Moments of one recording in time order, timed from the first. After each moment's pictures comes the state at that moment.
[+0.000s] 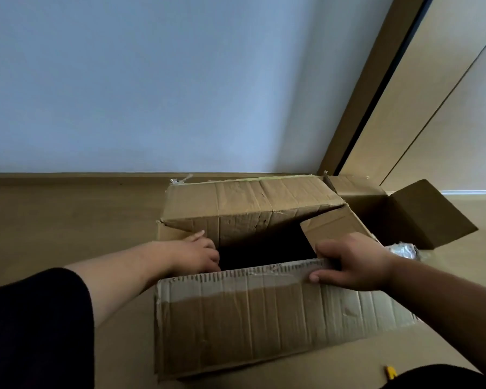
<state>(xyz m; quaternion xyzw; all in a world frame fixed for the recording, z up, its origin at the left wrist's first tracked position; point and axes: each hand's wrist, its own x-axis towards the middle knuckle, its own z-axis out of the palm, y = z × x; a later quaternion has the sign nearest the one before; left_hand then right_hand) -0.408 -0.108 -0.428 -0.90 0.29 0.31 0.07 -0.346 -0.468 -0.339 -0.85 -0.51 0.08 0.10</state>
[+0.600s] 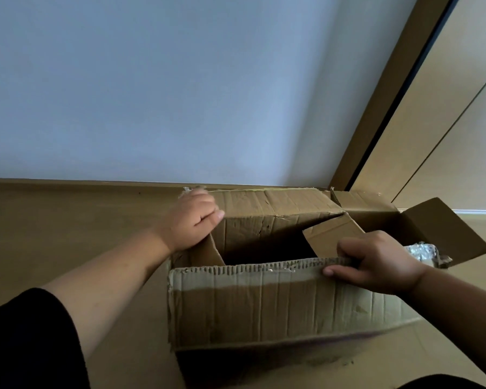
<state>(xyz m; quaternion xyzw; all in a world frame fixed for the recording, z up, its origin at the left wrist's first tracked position) -0.426 -0.078 -0.344 -0.93 0.18 -0.23 -0.24 -0.353 -0.460 -0.310 -0.81 -0.55 -0.10 0.18</state>
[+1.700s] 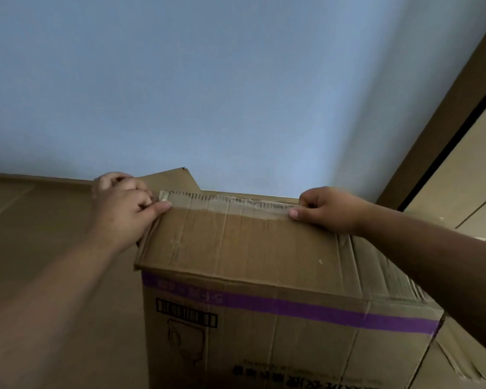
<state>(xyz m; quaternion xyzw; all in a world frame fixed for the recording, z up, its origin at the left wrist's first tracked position) -0.470 0.057 -0.324 -0.94 -0.21 -0.26 -0.09 -0.259 -0.274 -0.282 -0.89 -0.38 0.18 0.19</state>
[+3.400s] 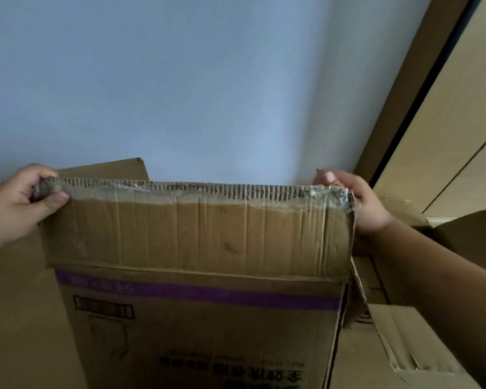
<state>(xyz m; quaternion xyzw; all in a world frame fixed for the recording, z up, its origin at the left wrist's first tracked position) -0.453 0.092 -0.323 -0.91 -0.19 -0.25 -0.28 -0.205 -0.431 -0.300 -0.75 -0.31 0.10 0.58</state>
